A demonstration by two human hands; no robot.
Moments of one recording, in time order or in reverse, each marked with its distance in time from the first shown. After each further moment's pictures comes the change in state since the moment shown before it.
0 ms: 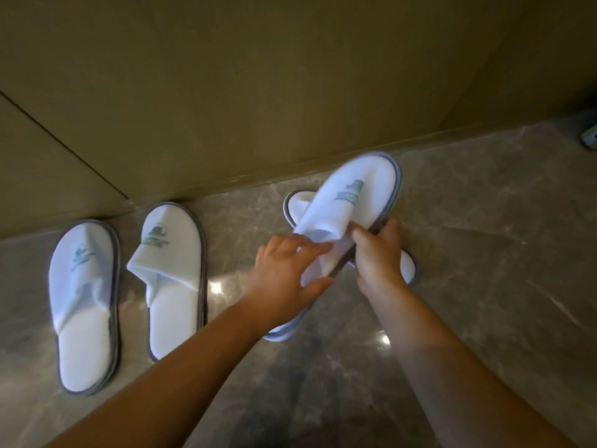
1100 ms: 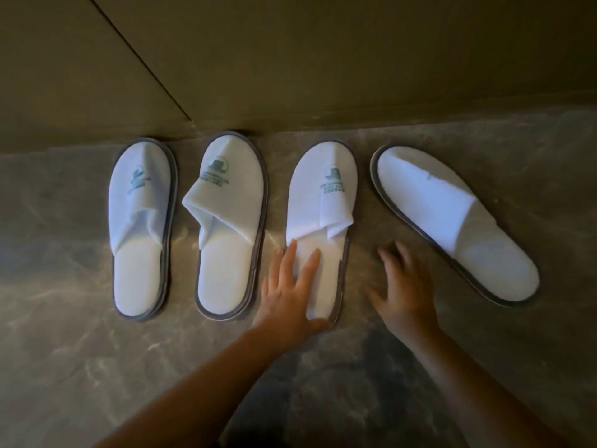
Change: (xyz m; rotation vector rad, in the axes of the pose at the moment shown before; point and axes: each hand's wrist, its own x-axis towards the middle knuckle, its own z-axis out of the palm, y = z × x) left_hand -0.079 -0.102 0.075 0.033 -0.277 -0.502; right_hand 0.013 0.132 -0.005 -1.384 -0.560 -0.455
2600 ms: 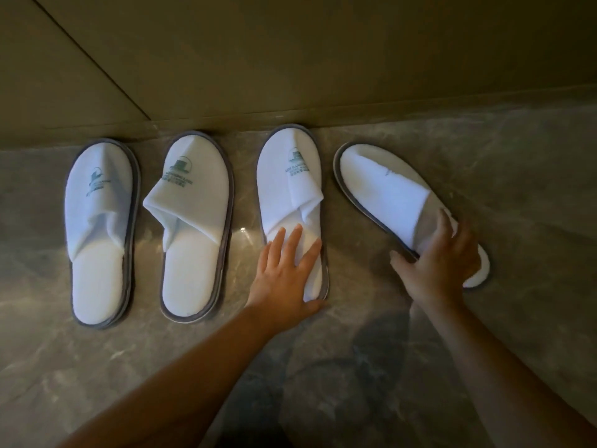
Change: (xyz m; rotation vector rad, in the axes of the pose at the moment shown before) left_hand 0.029 0.031 0.000 0.262 0.065 0.131; right_hand 0.016 0.052 -0.042 0.072 0.370 0.341
